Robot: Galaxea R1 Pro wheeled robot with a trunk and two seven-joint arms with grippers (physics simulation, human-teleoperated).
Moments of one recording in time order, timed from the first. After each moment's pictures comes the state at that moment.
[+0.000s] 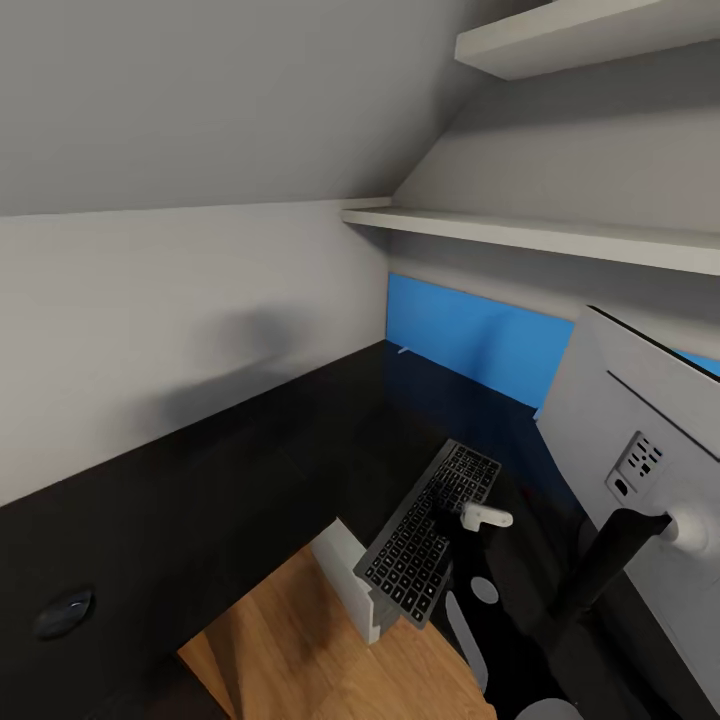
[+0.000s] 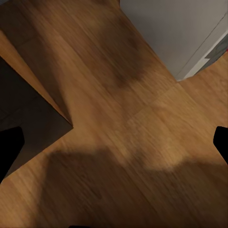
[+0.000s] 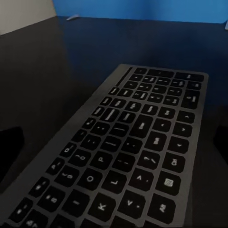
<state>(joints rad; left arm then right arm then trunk) -0.19 -0.09 -0.03 -0.28 0.05 -0.40 0.10 -0.45 0.15 0.03 -0.87 -0.05 -0.22 -0.27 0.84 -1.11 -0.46</state>
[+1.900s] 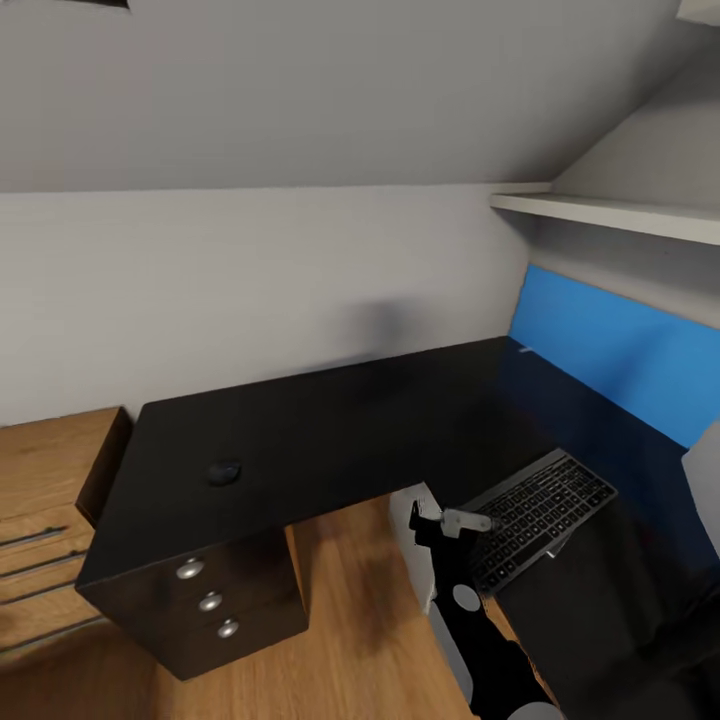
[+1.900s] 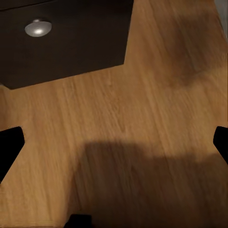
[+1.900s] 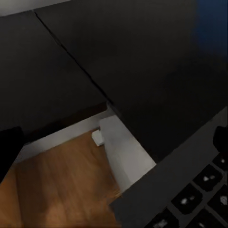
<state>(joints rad) -0.19 -0.09 -0.03 -0.28 0.05 -0.40 0.10 -0.44 0.17 0.10 -0.82 -0.05 -0.23 -0.27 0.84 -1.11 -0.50</state>
